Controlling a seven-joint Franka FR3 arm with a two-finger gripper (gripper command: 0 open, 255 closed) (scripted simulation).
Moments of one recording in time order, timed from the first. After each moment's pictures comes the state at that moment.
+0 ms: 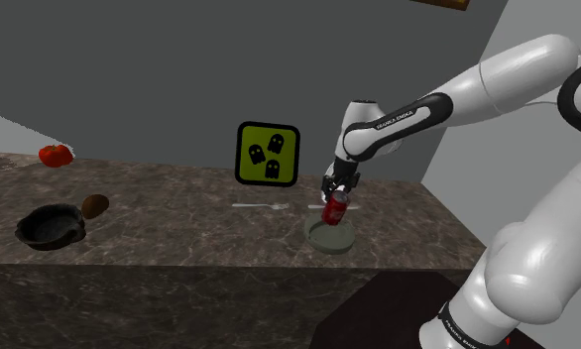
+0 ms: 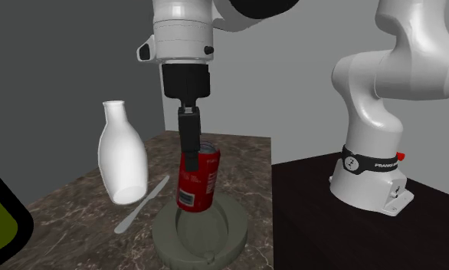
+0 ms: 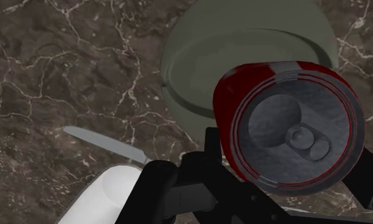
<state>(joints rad) 0.13 -0.10 -0.17 -2.43 -0.02 2.33 0.15</state>
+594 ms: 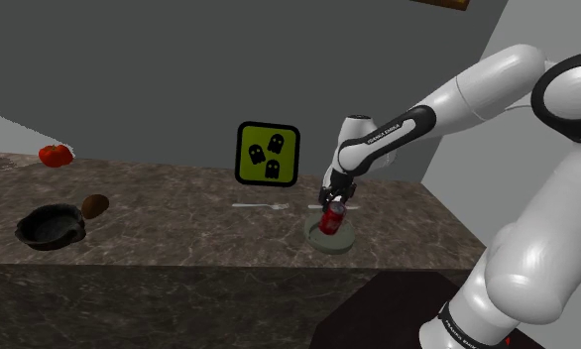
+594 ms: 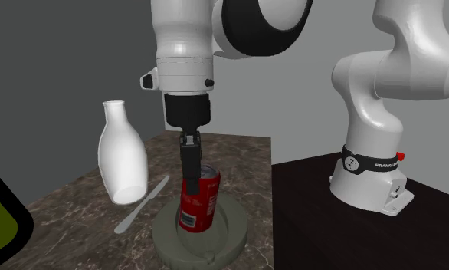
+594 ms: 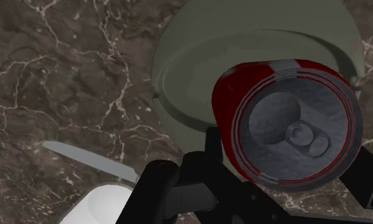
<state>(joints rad) 0.13 -0.01 -0.17 -2.46 0.01 2.45 0.14</state>
